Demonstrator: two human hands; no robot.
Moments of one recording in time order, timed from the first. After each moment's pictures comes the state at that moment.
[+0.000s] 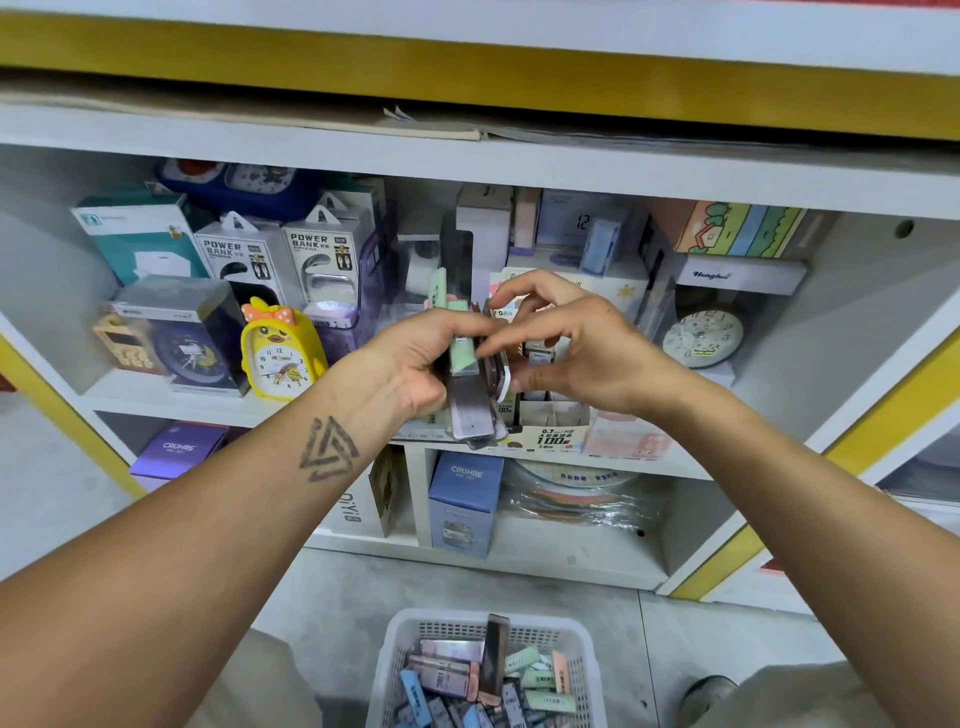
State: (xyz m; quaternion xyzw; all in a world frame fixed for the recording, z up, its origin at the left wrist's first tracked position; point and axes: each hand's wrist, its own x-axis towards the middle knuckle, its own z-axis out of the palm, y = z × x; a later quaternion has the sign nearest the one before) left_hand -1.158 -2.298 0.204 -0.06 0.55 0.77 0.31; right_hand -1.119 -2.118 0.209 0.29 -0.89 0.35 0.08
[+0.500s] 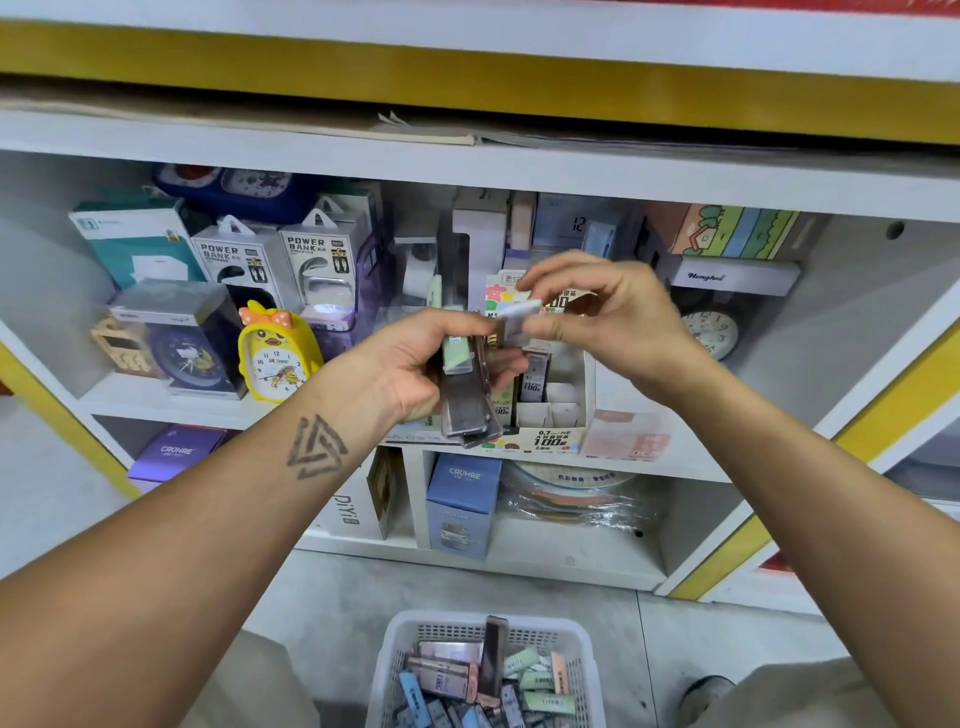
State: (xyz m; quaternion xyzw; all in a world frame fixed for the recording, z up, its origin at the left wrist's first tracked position) left_hand -1.159 -2.302 0.205 -0.06 0.51 0.79 0.35; right_hand -1.124 -2.103 0.217 0.20 -0.82 0.51 0.14
